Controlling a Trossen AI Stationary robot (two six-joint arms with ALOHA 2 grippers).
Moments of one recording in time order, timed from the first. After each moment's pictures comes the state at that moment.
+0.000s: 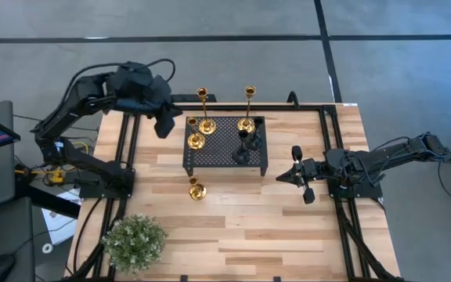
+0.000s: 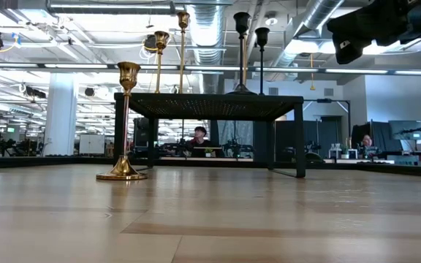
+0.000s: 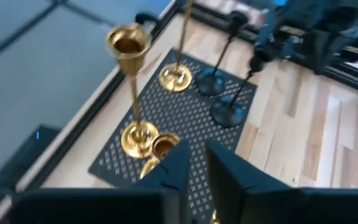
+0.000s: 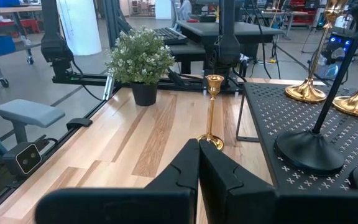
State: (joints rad) left arm 0.32 1.16 1.87 -1.25 -0.01 -0.11; right arm 0.19 0.66 0.31 0.20 0.03 0.00
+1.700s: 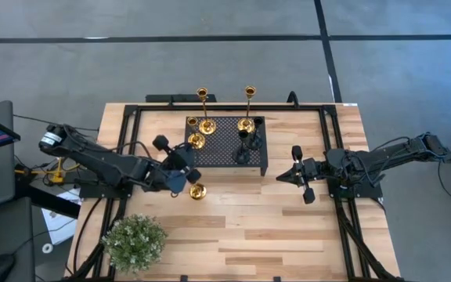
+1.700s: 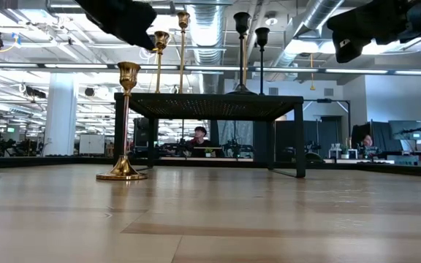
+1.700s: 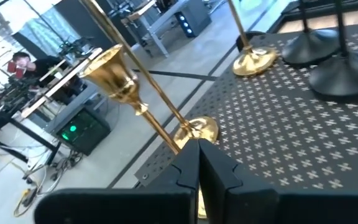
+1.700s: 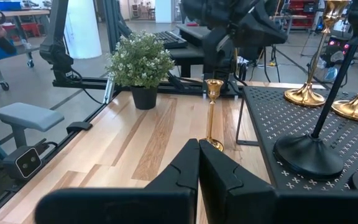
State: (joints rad) left arm -0.34 1.10 0.89 -0.38 -1.23 -0.16; right arm 0.19 0.66 0.31 0.22 0.03 0.00
